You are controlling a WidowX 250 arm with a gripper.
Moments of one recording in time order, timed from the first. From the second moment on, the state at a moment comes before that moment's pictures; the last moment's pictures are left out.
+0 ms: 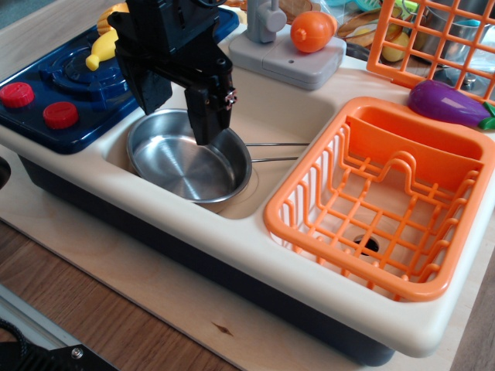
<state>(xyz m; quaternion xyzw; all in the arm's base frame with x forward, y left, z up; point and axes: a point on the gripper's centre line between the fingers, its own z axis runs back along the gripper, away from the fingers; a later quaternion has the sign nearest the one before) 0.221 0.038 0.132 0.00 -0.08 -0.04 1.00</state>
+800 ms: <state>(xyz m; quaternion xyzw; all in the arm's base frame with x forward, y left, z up) 0.219 0.015 0.110 0.03 -0.07 -0.11 0.99</state>
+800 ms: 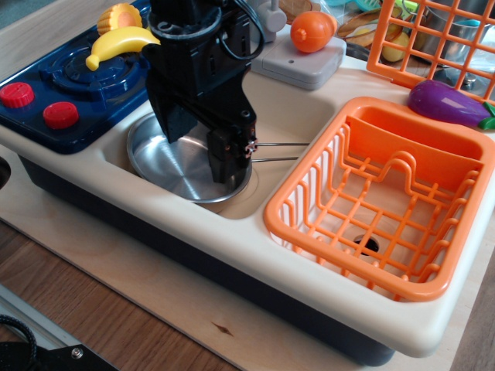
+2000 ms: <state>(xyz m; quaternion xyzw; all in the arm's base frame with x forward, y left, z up) 0.217 0.018 0.058 0.04 -0.09 -0.17 0.98</state>
